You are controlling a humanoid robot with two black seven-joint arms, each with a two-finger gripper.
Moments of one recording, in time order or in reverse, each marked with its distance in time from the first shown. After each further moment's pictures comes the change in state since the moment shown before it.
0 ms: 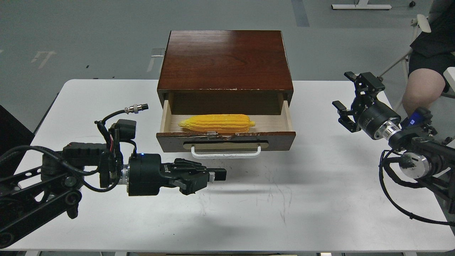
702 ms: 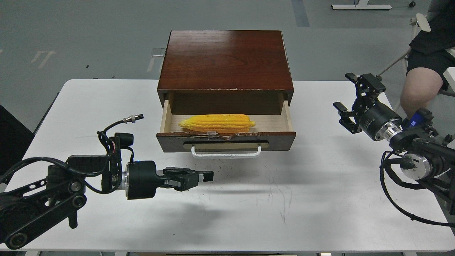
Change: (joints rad) left arm 0.063 -0.044 0.000 0.166 -0.012 0.000 0.000; right arm -0.006 -0.002 0.000 0.000 0.000 0.000 0.000
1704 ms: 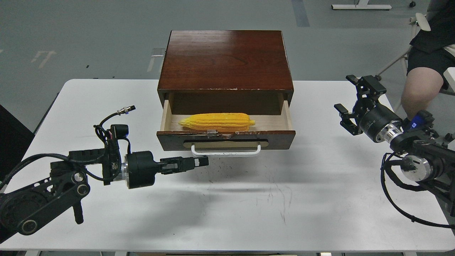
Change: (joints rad) left arm -0.023 -0.058 -0.021 0.158 -0.114 0.000 0.000; right arm -0.011 -0.003 0.002 -0.002 0.000 -0.002 0.000
